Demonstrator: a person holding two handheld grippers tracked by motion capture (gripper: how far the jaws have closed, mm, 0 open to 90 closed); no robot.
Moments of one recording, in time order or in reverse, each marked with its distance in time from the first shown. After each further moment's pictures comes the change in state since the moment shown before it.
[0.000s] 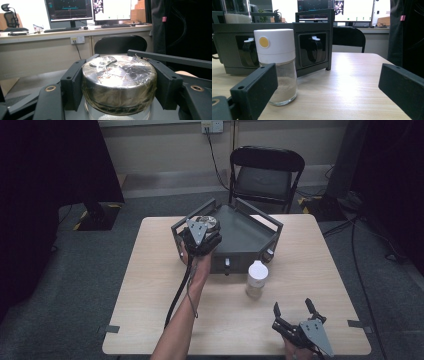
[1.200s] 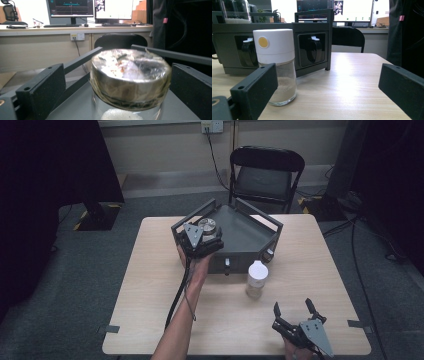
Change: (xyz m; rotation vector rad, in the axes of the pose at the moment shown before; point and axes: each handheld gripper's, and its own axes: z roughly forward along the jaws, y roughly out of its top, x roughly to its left) left arm 0.012 -0.014 0.000 -0.004 -0.015 -0.062; right arm 0.001 0.000 0.000 0.001 -0.008 0.000
